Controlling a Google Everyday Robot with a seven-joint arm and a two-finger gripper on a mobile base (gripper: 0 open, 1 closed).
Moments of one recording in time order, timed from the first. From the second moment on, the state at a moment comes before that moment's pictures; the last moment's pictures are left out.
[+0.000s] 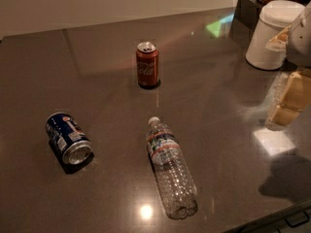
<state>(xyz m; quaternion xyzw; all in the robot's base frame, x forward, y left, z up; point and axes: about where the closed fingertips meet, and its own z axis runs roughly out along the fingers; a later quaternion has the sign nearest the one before) 0.438 -0.216 0.978 -0.60 0.78 -0.04 0.16</state>
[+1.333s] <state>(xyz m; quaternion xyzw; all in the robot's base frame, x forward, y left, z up) 0.453 -0.112 0.976 -0.64 0.75 0.00 0.16</state>
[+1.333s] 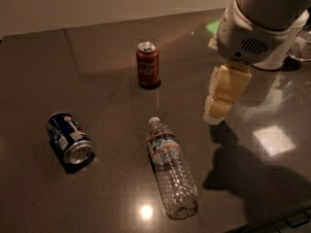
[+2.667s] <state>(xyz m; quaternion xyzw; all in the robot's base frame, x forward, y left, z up) 0.431 0.063 0.952 -0.66 0.74 0.00 0.12</state>
